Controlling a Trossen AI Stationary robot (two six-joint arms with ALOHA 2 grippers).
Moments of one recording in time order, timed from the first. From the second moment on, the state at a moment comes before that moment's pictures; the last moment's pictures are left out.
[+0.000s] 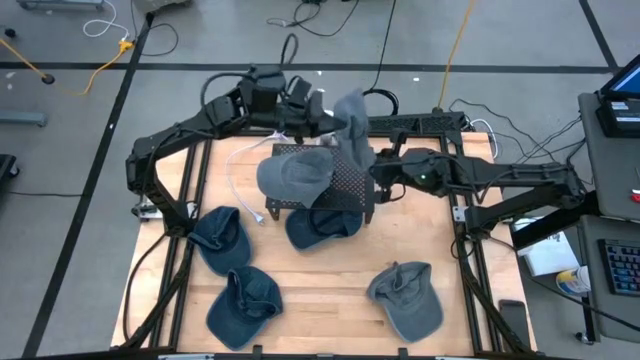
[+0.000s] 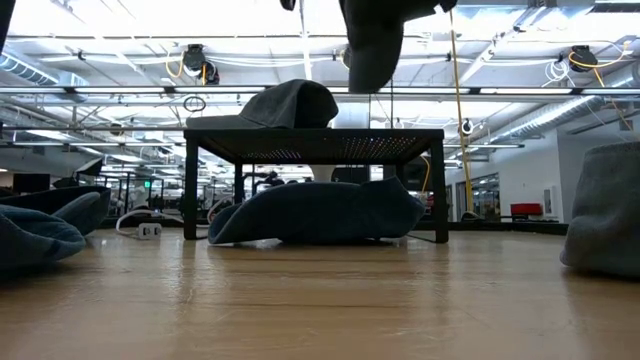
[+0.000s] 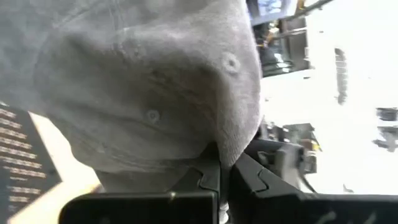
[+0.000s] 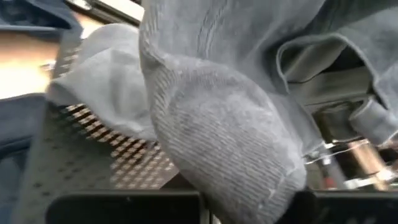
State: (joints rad) left arm 0.34 1.65 1.91 -0.45 0.33 -1.23; right arm -0.01 1.19 1.19 -0.40 0.55 -0.50
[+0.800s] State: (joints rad) left arm 0.46 1.57 1.91 -0.59 0.54 -1.28; right arm 0.19 0.93 1.19 -0.34 0.67 -0.56
